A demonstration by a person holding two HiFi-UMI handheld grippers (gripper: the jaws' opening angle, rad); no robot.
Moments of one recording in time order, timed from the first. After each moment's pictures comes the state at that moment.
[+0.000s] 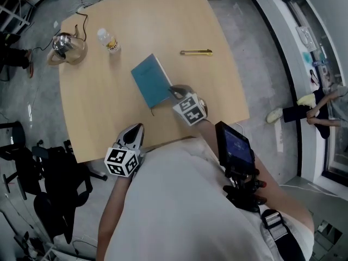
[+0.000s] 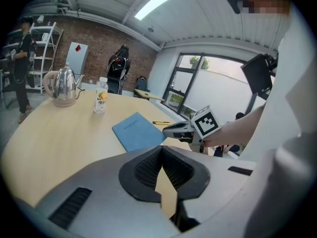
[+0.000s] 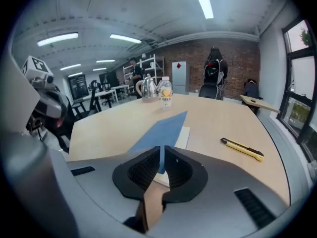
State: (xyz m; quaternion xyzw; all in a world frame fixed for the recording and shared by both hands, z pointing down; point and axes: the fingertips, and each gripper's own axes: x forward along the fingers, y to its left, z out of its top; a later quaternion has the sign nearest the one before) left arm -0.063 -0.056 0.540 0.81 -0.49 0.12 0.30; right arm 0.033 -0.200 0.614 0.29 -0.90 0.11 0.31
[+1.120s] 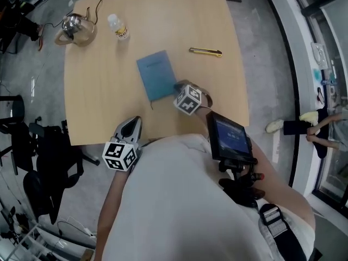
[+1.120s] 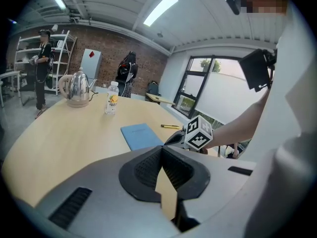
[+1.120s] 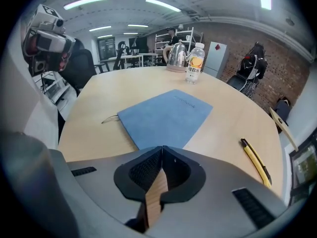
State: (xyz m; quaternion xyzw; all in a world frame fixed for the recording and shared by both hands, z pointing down) left arm -0.069 -0.057 0.542 0.77 -0.55 0.11 0.30; right arm 0.033 -0.204 0.693 0.14 -0.87 0.01 0.48
